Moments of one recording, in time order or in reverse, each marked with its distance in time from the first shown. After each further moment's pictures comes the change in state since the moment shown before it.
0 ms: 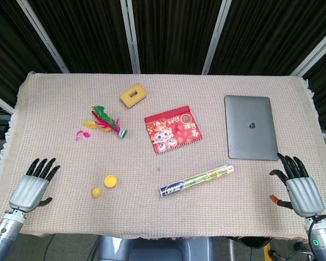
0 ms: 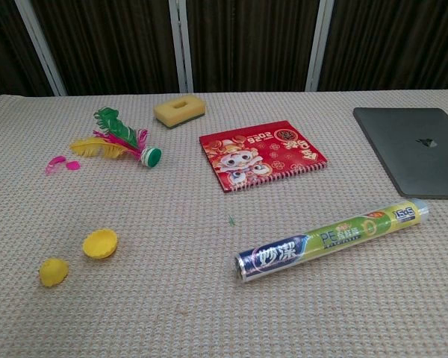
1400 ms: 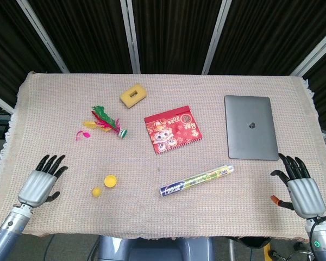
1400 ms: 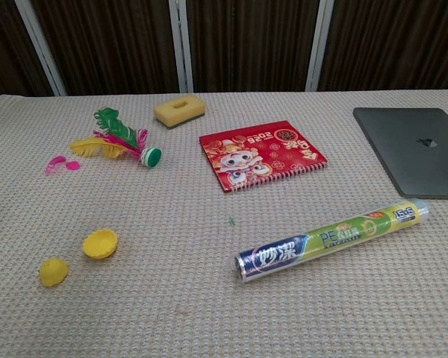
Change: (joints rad) left arm -0.063 -0.014 -0.019 0.010 0.021 -0.067 -0.059; right arm -0.009 -0.004 -0.001 0.007 -0.008 0.020 0.007
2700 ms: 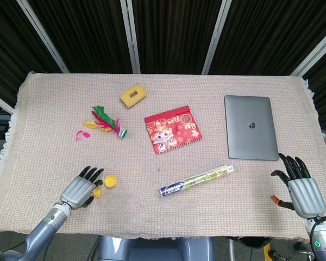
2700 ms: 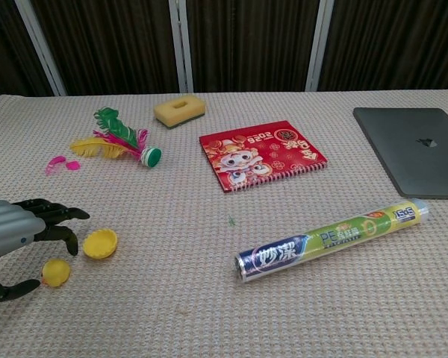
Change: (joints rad) left arm -0.156 -0.150 0.013 -0.108 -0.216 -0.240 0.232; right arm 0.000 0.001 0.000 0.003 -0.004 0.002 0.012
